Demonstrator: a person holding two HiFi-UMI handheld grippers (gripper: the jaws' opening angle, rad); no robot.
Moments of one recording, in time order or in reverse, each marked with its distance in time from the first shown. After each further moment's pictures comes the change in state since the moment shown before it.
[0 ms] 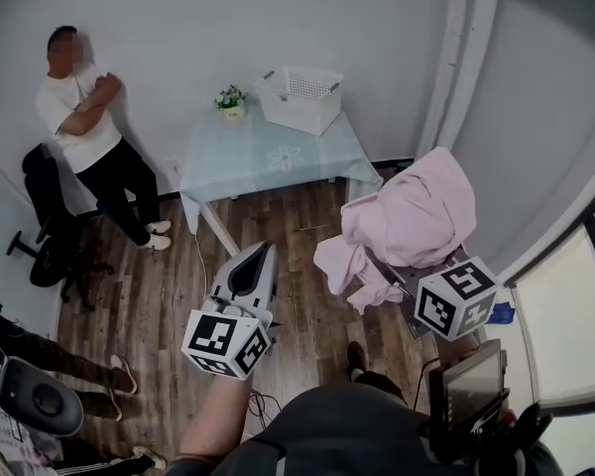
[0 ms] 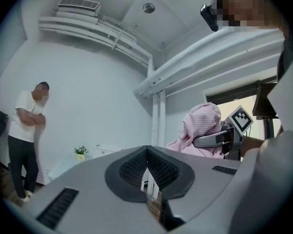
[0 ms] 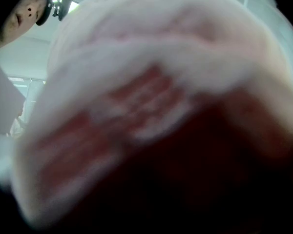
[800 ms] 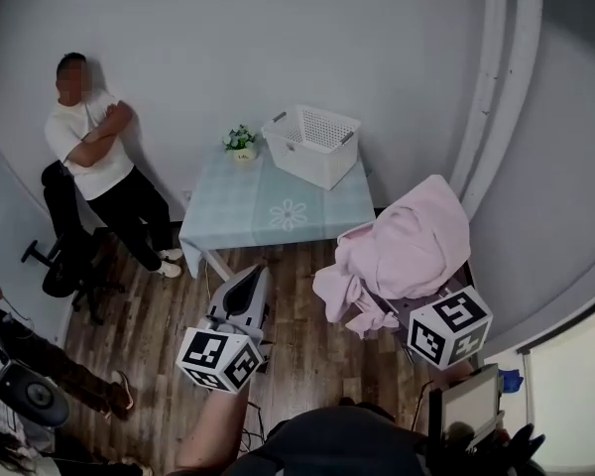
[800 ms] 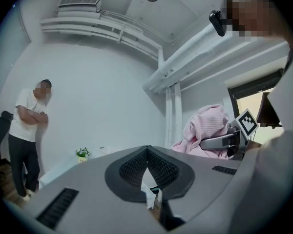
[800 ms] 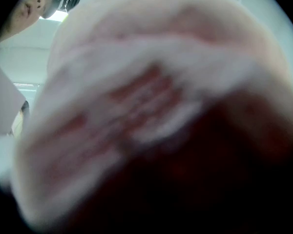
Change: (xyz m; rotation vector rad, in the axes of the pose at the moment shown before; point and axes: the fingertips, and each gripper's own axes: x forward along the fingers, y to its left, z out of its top) left arm 0.220 0.063 0.007 -0.033 0.018 0.157; right arm 0.146 -0.188 0.044 -0.012 0.004 0.149
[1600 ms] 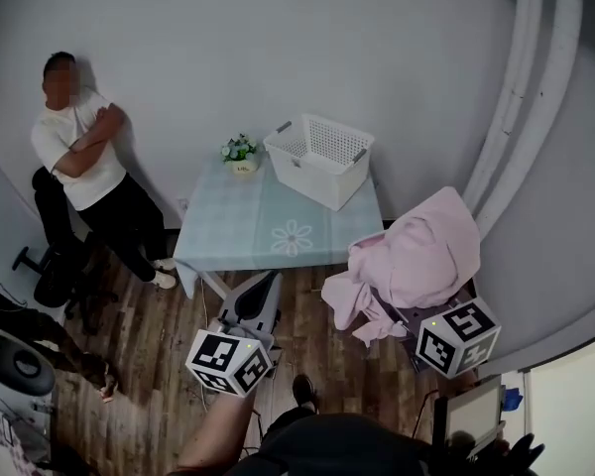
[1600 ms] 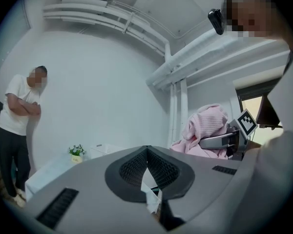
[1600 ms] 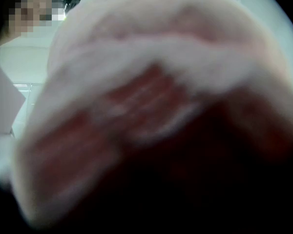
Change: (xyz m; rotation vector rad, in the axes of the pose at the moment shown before) left arm 0.084 0.067 -0.018 -0.037 0.014 -0.048; right arm 0.089 -0.047 -0.002 0.015 0.022 -0.032
